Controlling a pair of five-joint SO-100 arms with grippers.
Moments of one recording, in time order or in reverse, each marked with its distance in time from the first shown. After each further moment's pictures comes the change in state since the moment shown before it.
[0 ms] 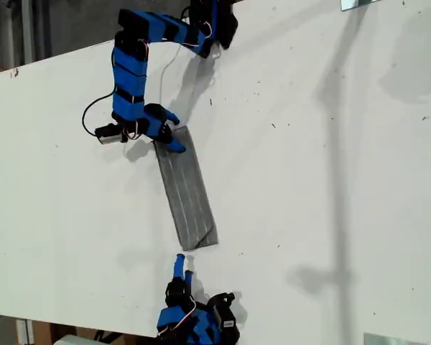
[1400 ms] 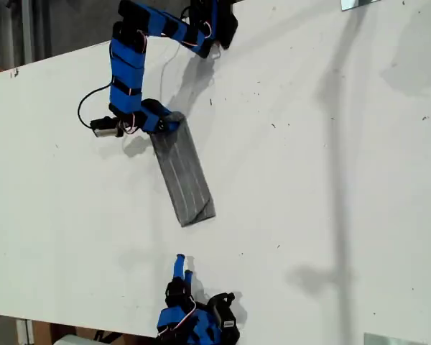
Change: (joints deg) arm 0 0.0 1.0 0.2 0.1 0.0; arm 1 1.7 6.0 6.9 -4.0 0.5
